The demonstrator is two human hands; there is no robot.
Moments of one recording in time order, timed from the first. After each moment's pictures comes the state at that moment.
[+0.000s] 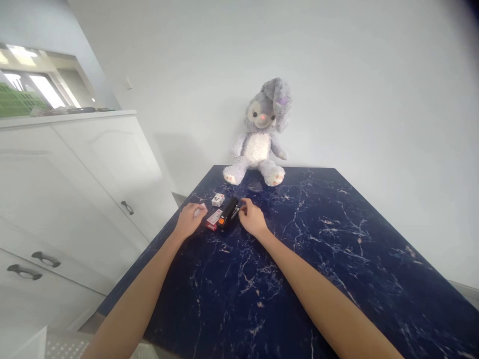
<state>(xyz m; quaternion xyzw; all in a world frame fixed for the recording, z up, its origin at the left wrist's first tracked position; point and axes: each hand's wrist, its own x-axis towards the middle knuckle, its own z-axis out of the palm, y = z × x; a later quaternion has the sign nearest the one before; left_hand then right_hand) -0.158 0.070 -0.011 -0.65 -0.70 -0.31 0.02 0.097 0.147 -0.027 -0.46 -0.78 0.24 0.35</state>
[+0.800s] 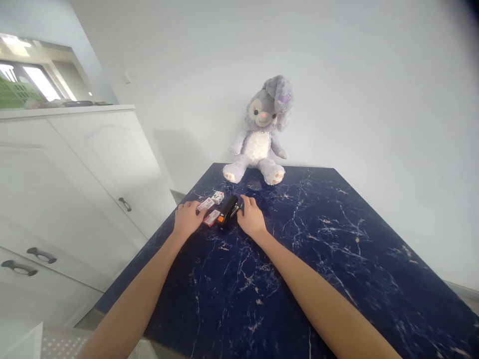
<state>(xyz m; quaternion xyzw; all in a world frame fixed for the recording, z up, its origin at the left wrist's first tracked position) -0.153 0.070 -0.017 -0.61 -0.75 -0.24 0.11 0.095 0.133 -0.027 -0.47 -0.80 0.14 0.35</state>
